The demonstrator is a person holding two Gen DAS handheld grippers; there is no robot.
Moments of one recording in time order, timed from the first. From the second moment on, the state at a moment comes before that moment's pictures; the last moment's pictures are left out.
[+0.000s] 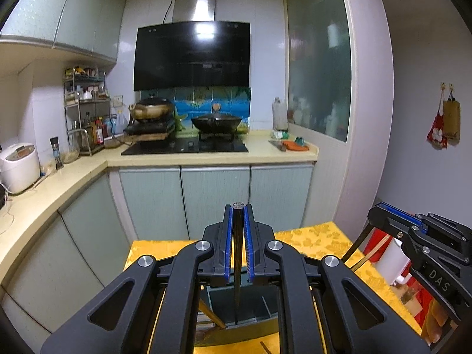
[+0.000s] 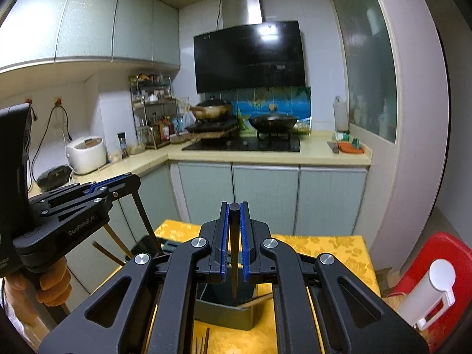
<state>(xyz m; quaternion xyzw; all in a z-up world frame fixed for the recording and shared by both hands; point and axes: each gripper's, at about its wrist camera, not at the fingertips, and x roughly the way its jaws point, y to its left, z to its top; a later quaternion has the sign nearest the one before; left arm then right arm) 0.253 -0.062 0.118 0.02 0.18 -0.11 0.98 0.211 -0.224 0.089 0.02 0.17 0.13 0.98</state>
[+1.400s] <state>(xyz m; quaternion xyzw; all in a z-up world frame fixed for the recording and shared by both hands) 0.106 0.007 0.057 0.01 0.18 -0.08 0.98 0.073 -0.224 0.046 0.00 0.15 0.13 0.98</state>
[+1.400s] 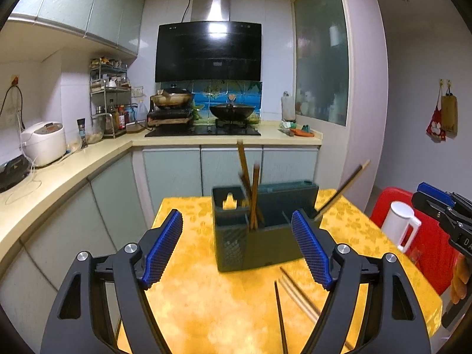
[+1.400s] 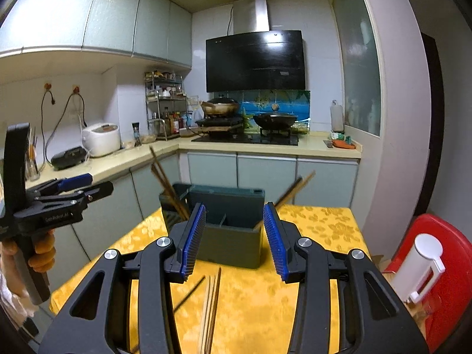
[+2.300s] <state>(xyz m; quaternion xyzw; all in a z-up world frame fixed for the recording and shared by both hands) 0.034 -0.004 -0.086 0.03 0.30 -0.09 0.95 0.010 -0.215 -0.085 0.00 0.26 0.10 0.96</state>
